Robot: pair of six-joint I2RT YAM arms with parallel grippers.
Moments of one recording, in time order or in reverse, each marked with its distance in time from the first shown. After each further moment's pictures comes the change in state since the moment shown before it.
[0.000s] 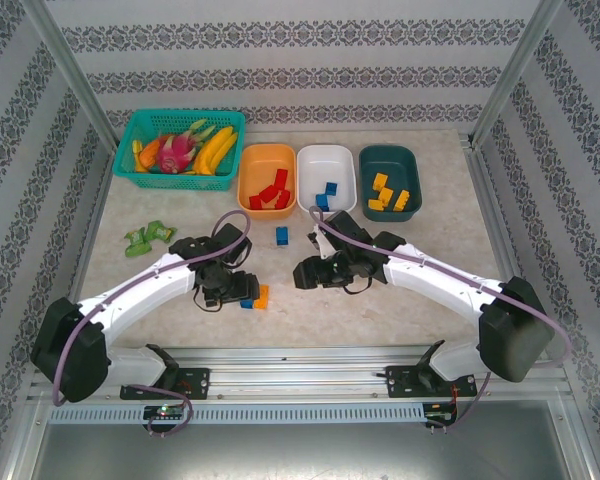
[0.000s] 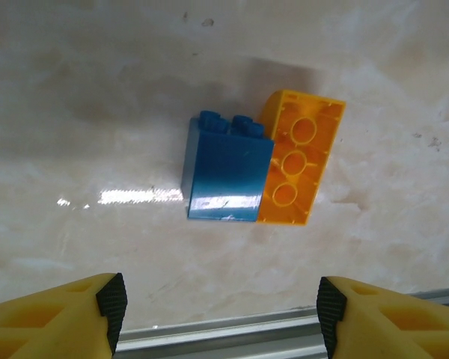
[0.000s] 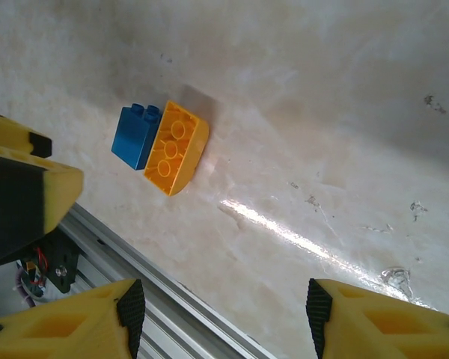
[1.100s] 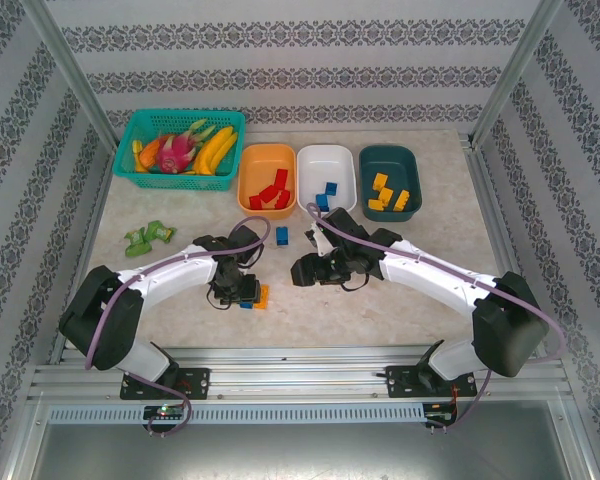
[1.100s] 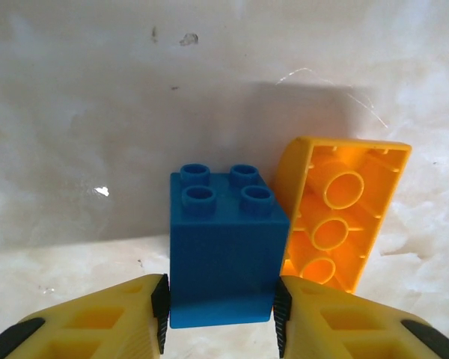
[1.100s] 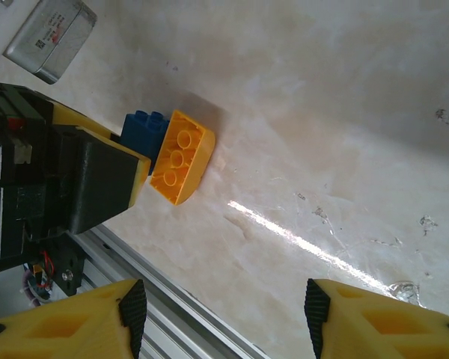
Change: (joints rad) left arm 0.004 0.193 -0.008 0.106 -0.007 0.098; right arm -0.007 0.035 0.026 0.004 -0.019 -0.002
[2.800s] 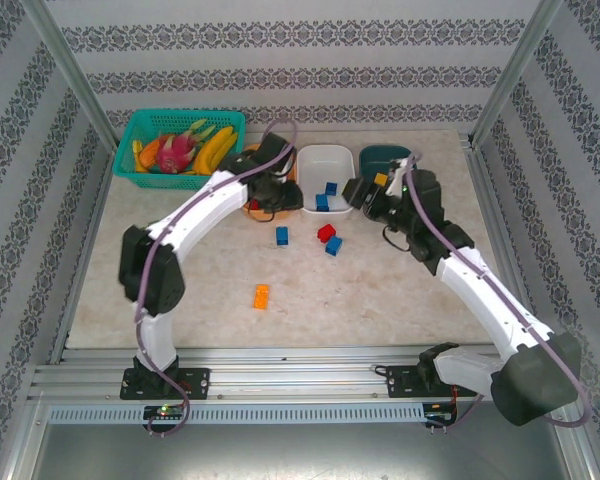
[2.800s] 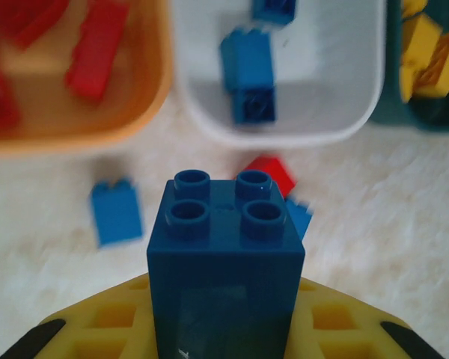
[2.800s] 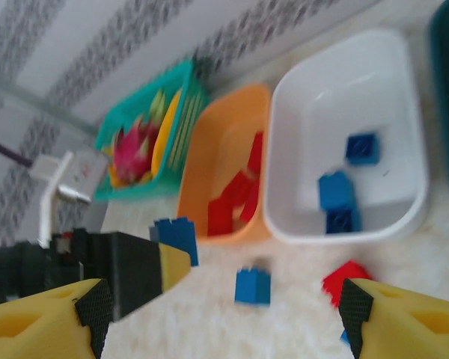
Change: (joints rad) left arm 0.058 0.481 1.003 -0.115 0.003 0.027; right arm -0.437 -0.269 -0.031 0.389 0.160 0.139
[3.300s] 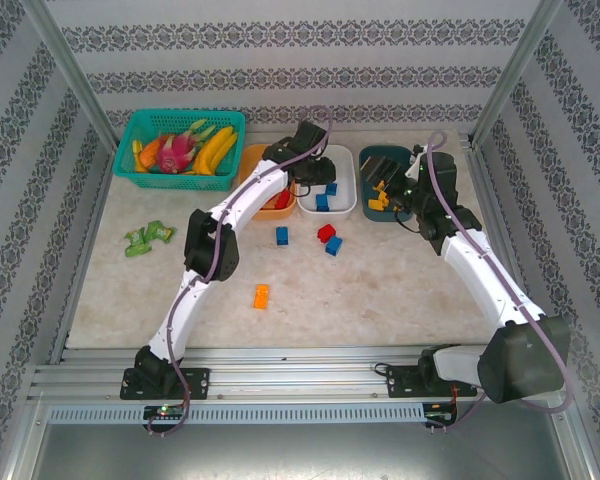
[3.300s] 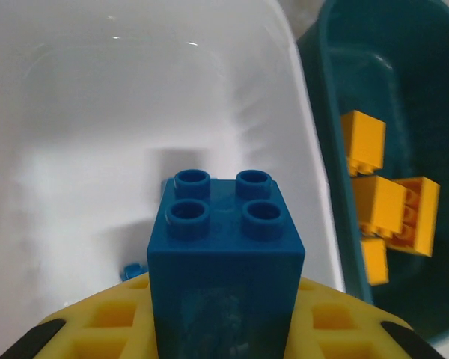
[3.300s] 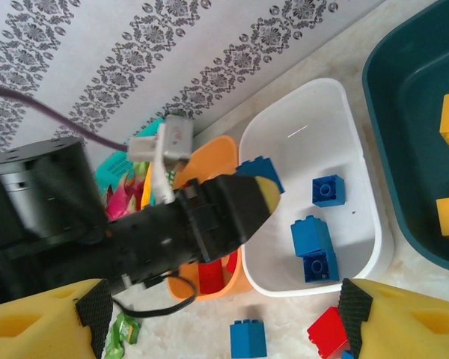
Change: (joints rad) left arm 0.000 0.562 0.623 0.130 -0.039 0.055; right arm -0.126 0.095 0.067 0.015 -0.056 0.078
